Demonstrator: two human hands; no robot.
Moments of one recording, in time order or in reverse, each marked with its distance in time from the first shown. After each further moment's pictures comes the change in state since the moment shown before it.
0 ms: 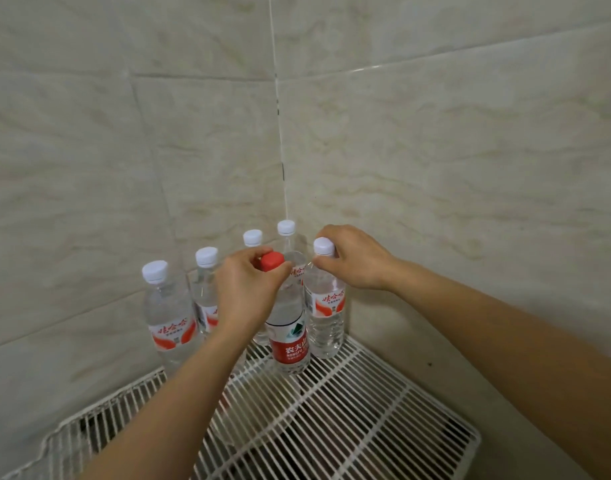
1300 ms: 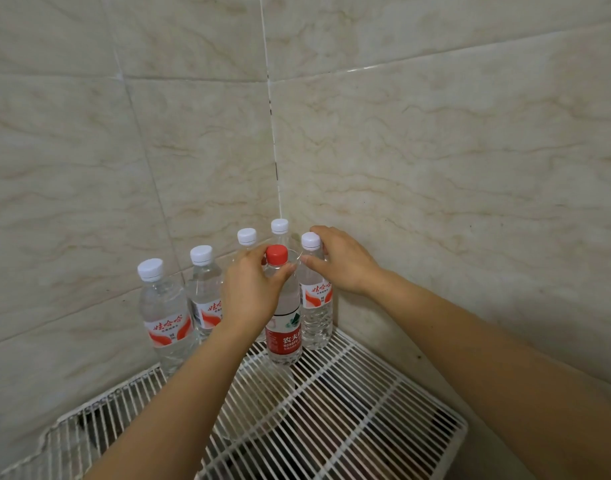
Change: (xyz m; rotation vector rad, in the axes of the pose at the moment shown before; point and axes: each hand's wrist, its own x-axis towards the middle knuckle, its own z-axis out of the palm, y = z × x) left_hand 0.005 -0.017 0.017 0.277 -0.061 0.170; right_hand 0.001 0.010 0.024 0.033 0.088 0.079
